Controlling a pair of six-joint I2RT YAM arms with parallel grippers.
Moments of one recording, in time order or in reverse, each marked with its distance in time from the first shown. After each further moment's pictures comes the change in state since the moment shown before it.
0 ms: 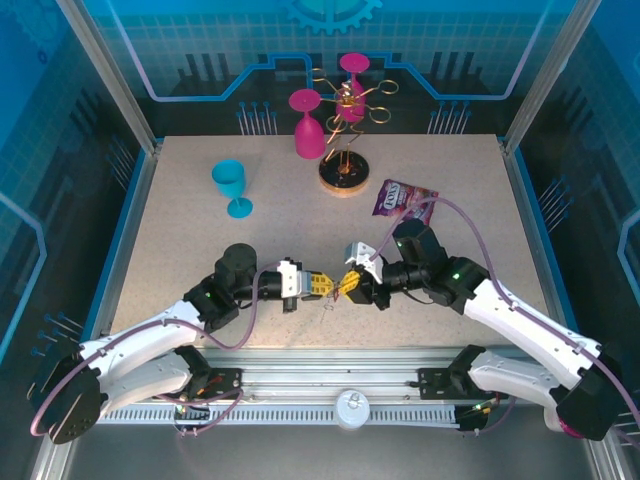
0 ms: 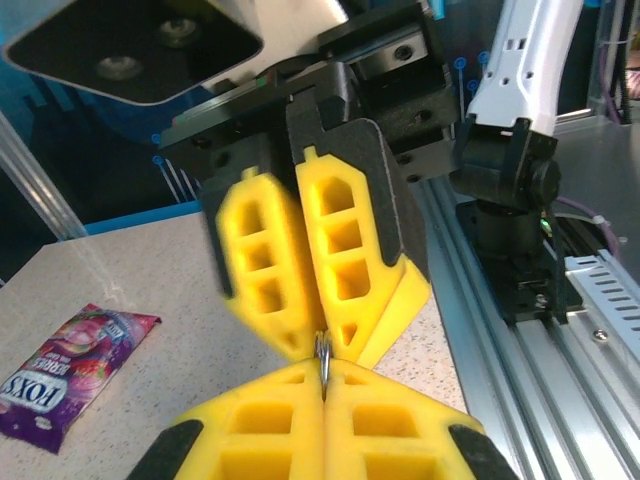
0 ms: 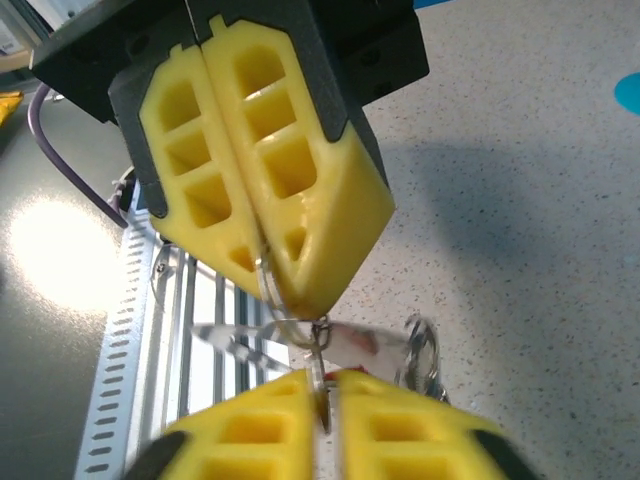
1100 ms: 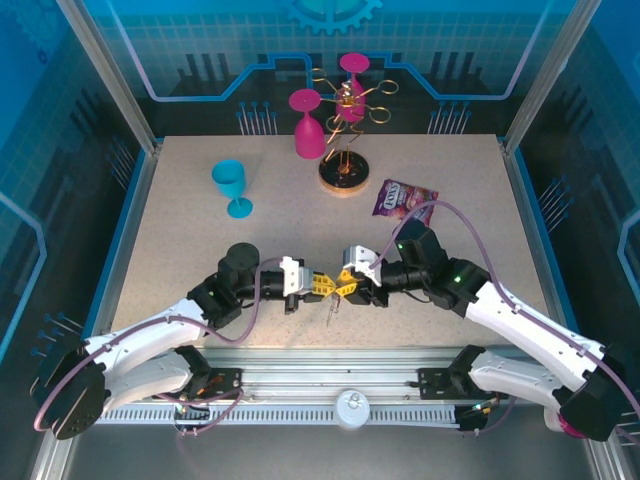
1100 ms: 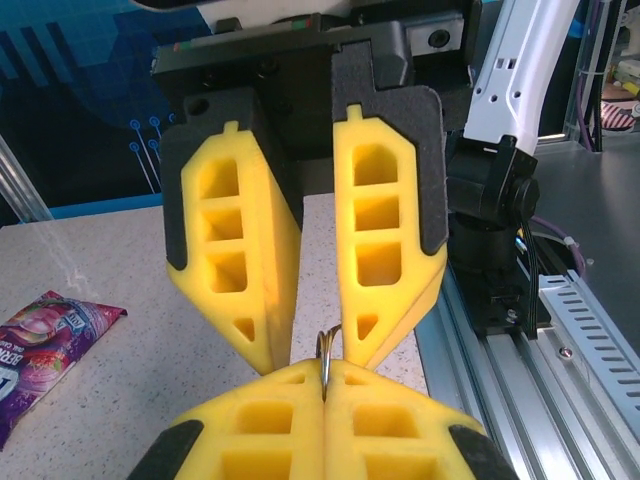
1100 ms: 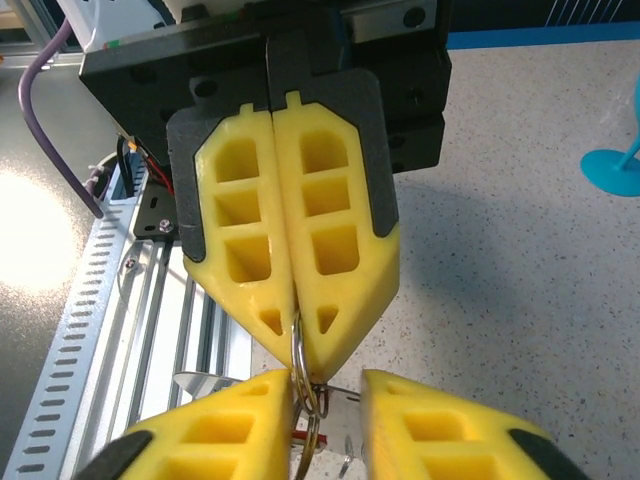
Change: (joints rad) left arm 0.000 0.034 0.000 0.028 0.024 -0.091; right arm 0.036 -0.016 0.001 0.046 0.040 -0.119
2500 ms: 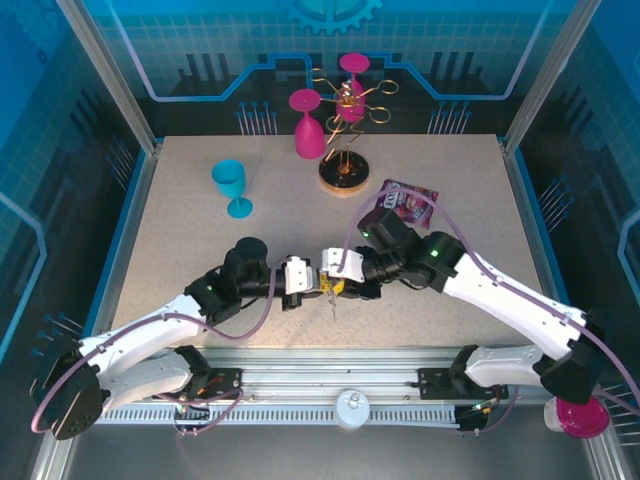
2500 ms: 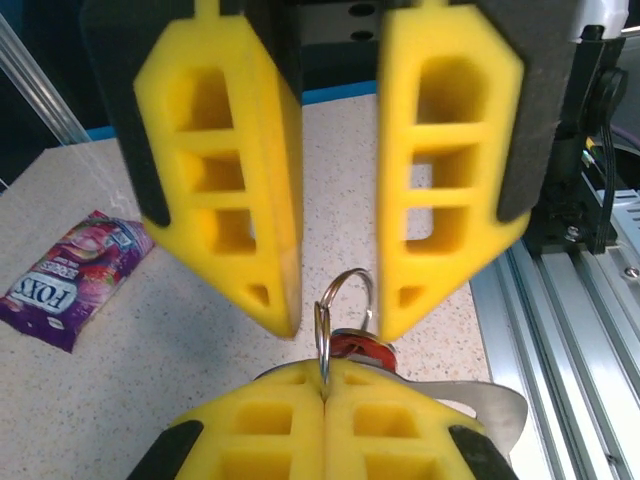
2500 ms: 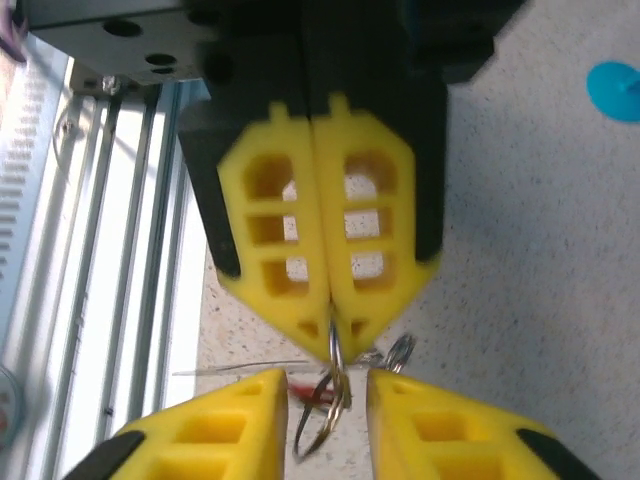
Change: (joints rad) left arm -0.001 -0.006 0.084 -0.274 -0.148 0.161; right arm 0.097 0.181 0.298 -0.377 0.257 -0.205
